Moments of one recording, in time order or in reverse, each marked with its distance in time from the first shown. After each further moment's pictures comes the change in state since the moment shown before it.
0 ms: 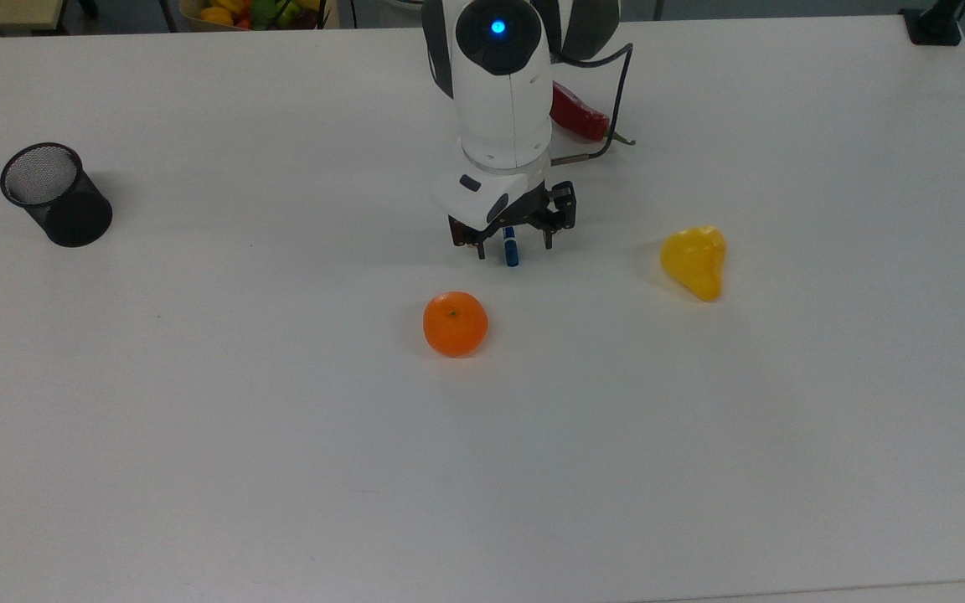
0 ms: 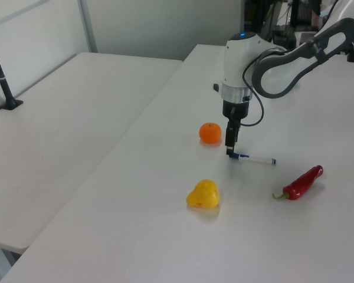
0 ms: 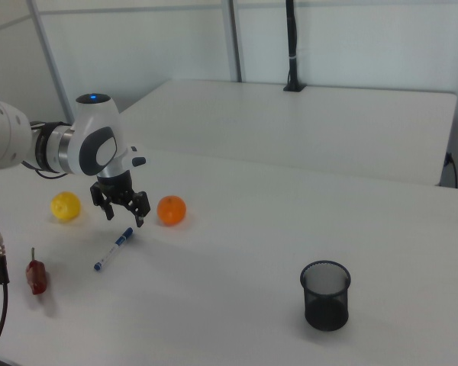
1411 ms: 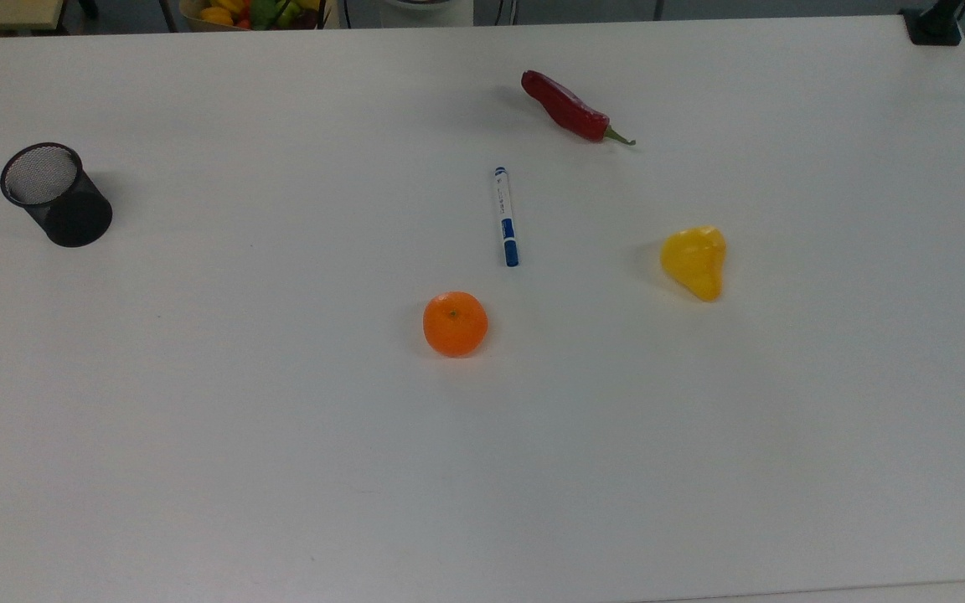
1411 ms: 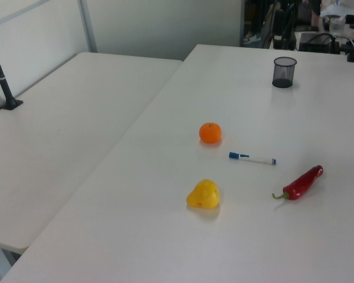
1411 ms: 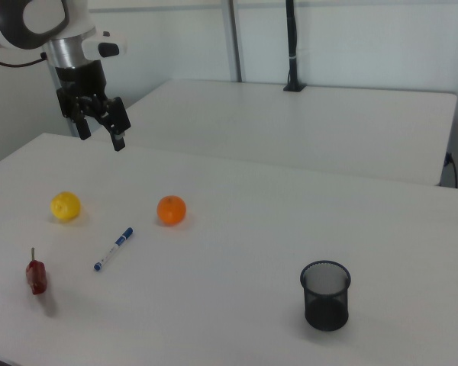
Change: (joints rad) arm -0.056 -0.479 -0.158 0.151 0.088 -0.624 0.007
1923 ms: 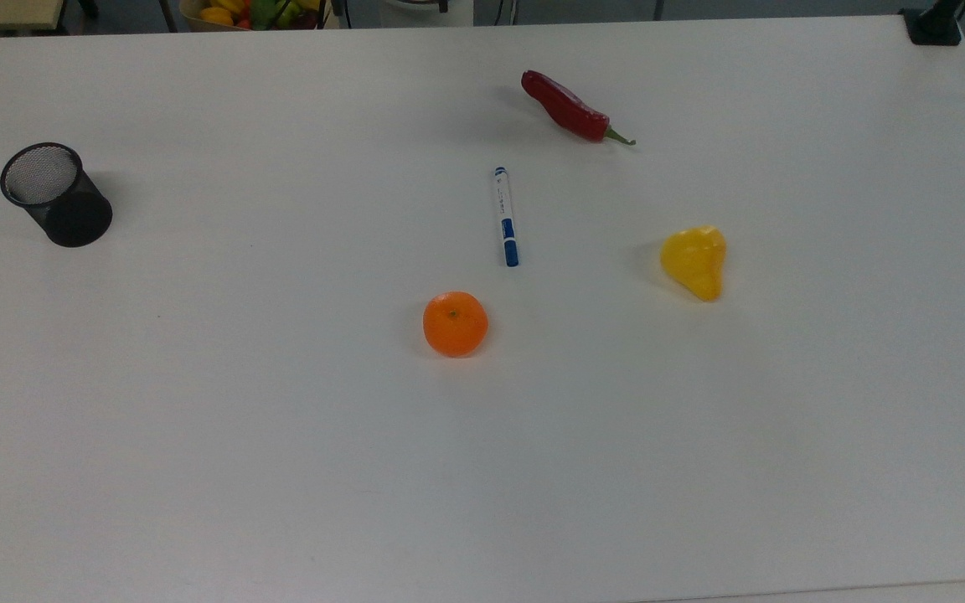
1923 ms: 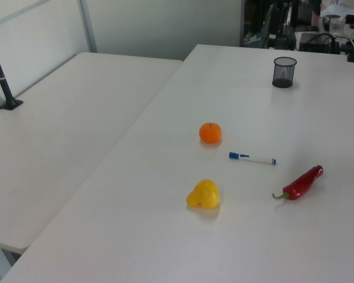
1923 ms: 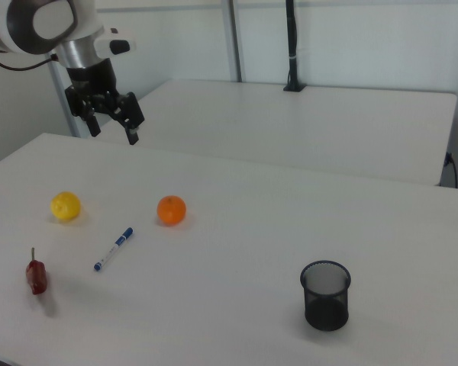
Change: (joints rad) arm 0.096 0.022 -0.104 -0.001 0.000 0.092 -0.128
